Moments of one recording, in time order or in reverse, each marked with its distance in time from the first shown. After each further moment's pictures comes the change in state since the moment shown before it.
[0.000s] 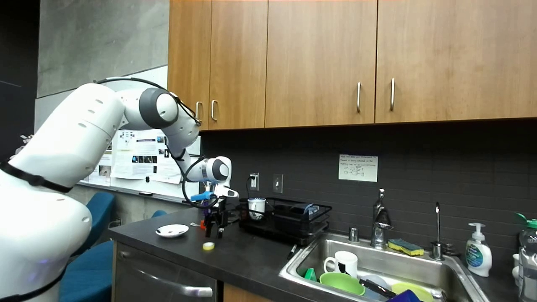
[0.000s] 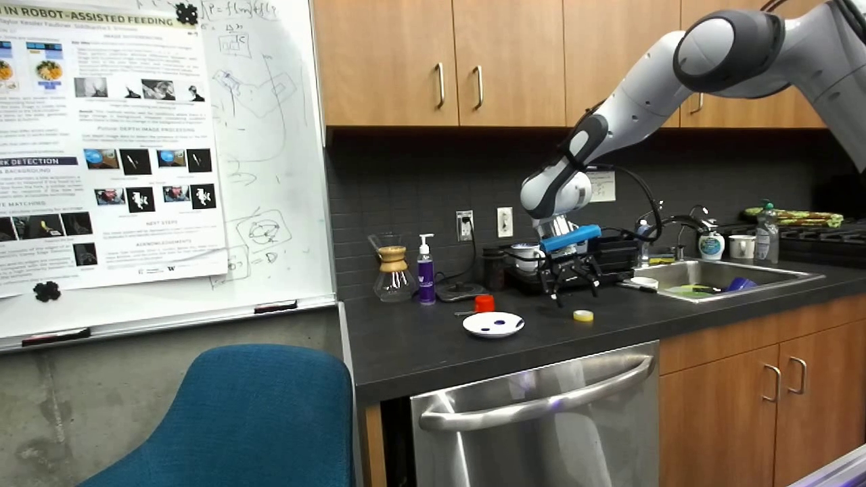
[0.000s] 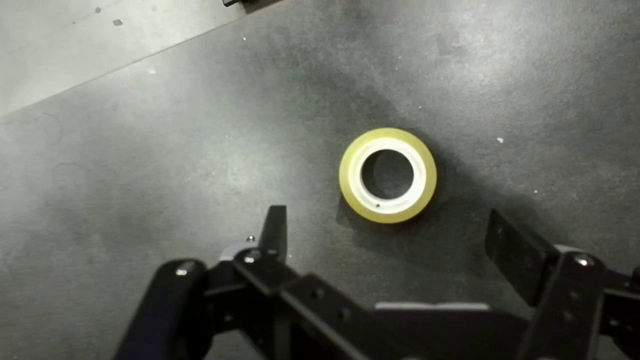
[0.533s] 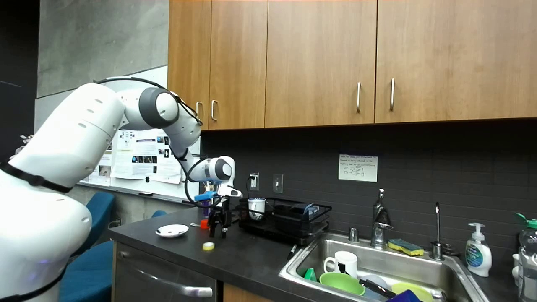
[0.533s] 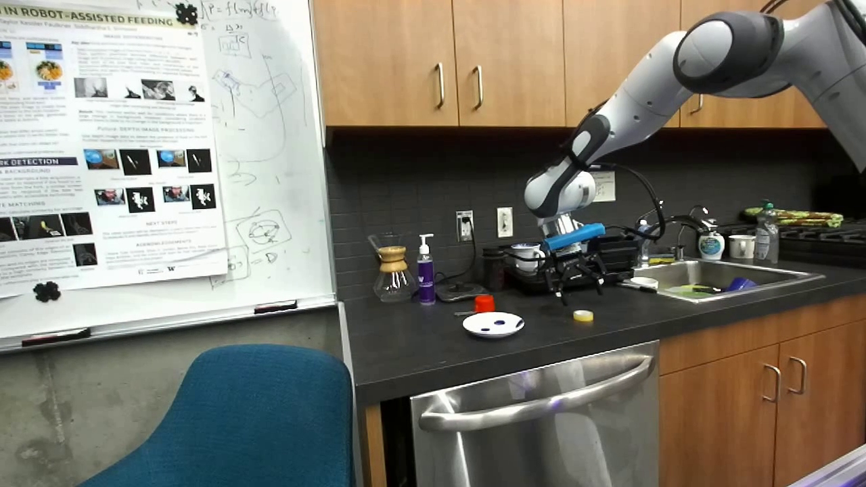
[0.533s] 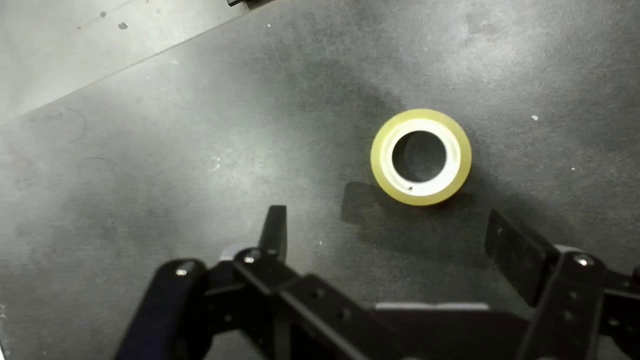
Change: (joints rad) arm -0.004 0.000 -0.026 0.006 0.000 -0.004 0.000
